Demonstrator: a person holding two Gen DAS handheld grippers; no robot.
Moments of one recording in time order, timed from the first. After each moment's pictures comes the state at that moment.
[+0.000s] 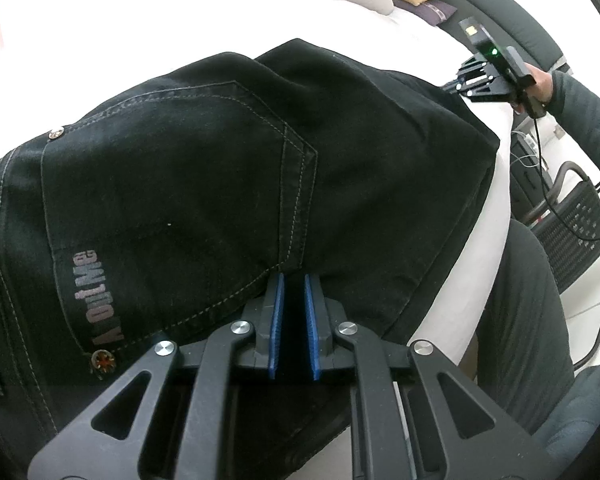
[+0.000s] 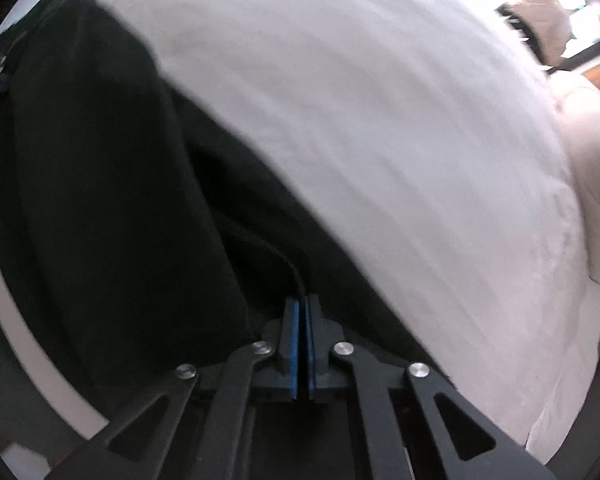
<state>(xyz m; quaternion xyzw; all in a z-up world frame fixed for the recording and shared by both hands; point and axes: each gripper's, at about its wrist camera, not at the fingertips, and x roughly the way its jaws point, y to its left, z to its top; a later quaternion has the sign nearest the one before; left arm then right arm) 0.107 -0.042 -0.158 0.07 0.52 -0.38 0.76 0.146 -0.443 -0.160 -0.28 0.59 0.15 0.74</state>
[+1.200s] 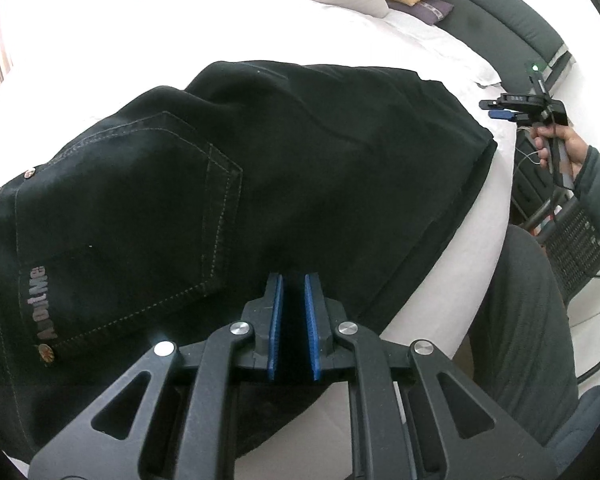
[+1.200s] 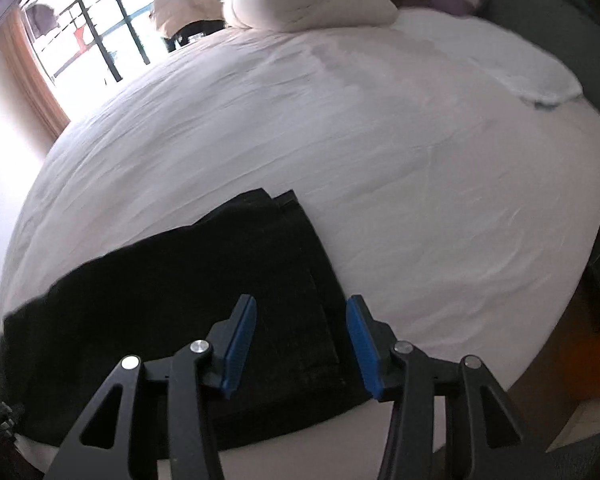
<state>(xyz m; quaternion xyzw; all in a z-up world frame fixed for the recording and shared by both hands) 0.067 -0.110 -0.146 0.09 0.49 -0.36 0.78 0.015 -0.601 -0.141 0.22 0.46 -0.18 0.84</state>
